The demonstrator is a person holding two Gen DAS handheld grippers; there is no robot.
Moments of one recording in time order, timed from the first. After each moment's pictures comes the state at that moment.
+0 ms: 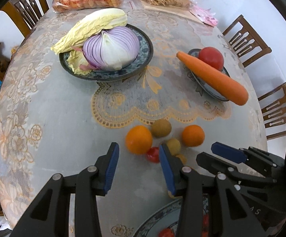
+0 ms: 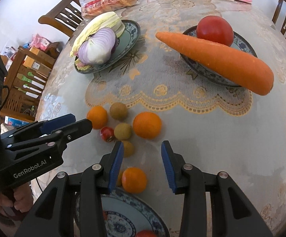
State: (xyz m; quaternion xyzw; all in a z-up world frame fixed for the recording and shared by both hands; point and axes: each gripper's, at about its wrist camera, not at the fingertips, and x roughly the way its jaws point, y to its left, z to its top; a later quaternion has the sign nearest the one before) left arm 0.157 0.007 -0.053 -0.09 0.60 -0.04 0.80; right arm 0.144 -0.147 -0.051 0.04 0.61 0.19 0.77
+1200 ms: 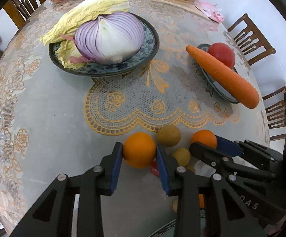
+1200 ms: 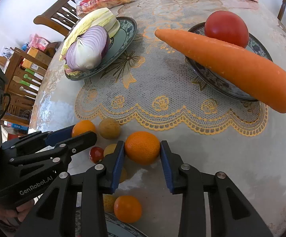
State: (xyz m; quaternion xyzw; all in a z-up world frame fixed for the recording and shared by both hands) left arm 0.174 0.005 -0.083 -0.10 0.61 -0.04 0.79; right arm 0.172 -0.139 -0.076 0.04 0.61 0.20 0.77
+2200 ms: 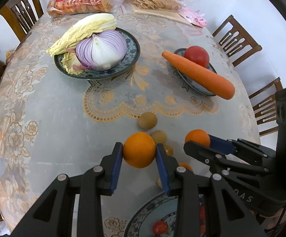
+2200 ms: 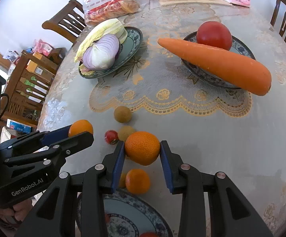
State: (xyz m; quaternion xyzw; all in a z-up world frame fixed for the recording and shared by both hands) left arm 0.127 0.000 -0.035 -0.09 0.58 -0.07 0.81; right arm 0.132 -0.148 -0.043 0.05 0.59 0.20 0.78
